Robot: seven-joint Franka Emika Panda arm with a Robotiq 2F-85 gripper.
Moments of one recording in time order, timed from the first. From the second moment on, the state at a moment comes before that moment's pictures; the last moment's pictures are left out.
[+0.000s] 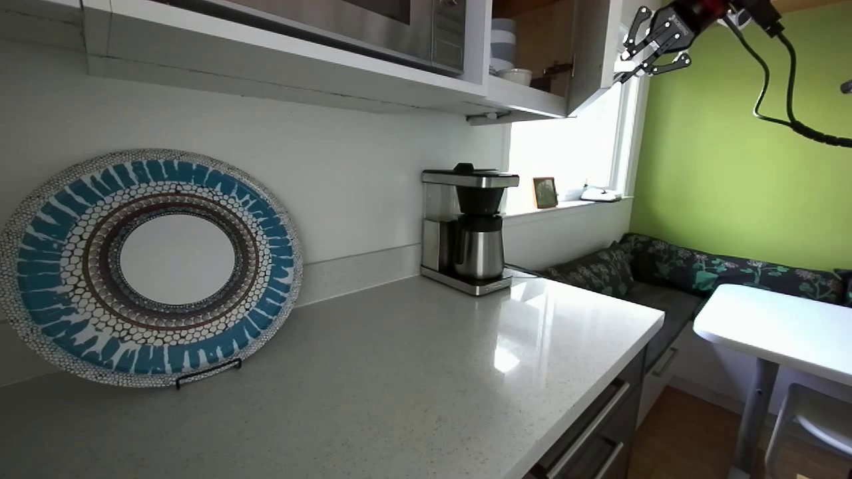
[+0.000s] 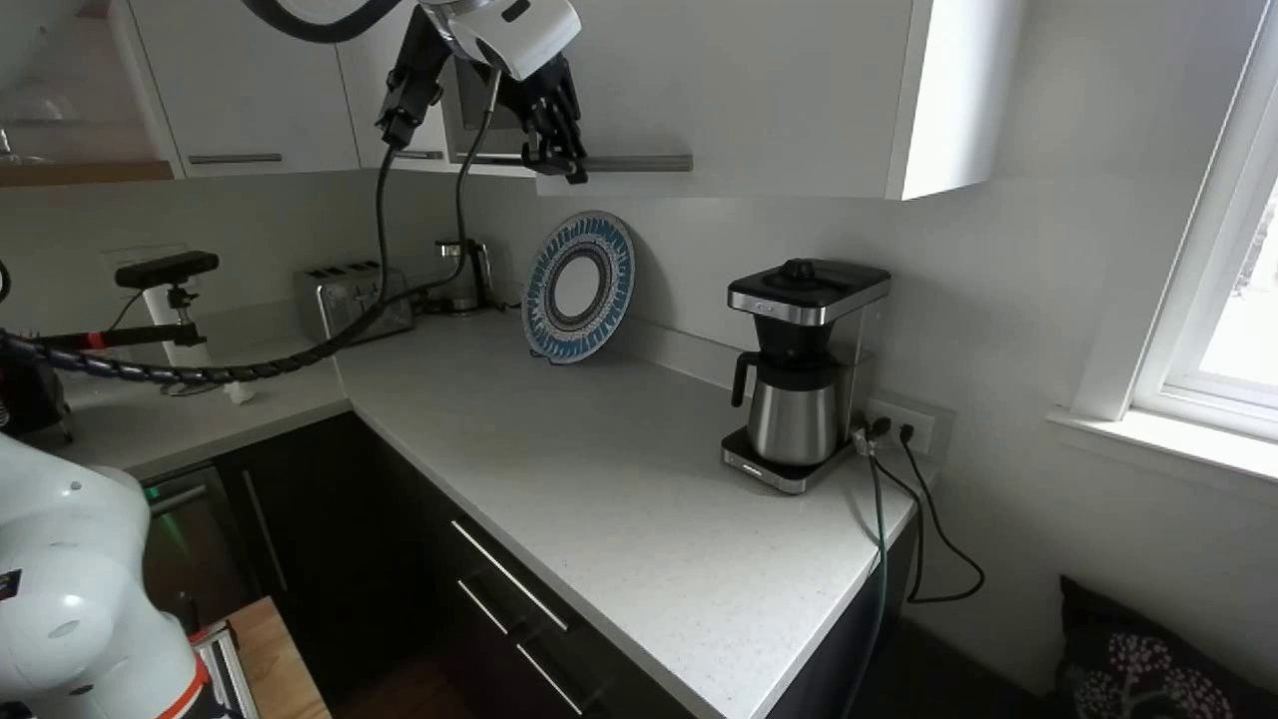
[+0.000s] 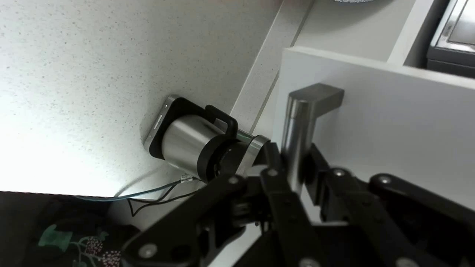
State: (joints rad) arm -0.17 -0.43 -0.33 -1.77 0.50 1.87 0.44
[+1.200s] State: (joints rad) arm -0.20 -0.25 -0.68 -1.50 0.64 1.48 -0.10
